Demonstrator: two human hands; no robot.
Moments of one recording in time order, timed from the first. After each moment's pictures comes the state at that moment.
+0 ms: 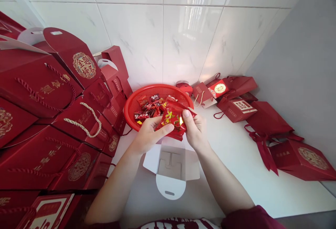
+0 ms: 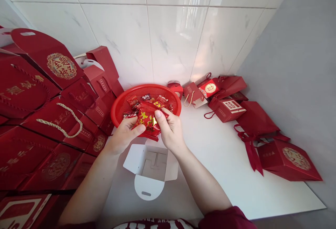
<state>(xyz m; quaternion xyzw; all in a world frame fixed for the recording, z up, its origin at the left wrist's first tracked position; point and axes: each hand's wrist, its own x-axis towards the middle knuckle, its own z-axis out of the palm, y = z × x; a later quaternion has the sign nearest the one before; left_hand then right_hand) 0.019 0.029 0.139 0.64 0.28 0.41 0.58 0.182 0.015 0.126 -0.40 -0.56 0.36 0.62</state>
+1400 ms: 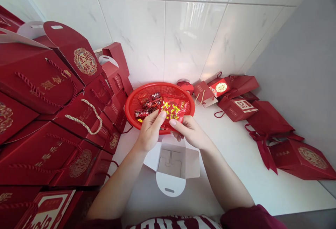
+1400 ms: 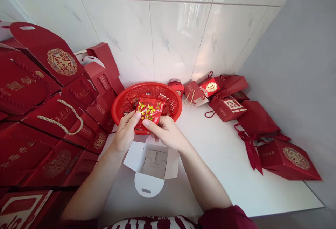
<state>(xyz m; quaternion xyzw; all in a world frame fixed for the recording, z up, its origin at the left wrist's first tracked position) 0.030 0.025 0.134 0.58 0.32 0.51 0.54 0.192 0.018 0.127 -0.34 -0.64 0.54 0.44</state>
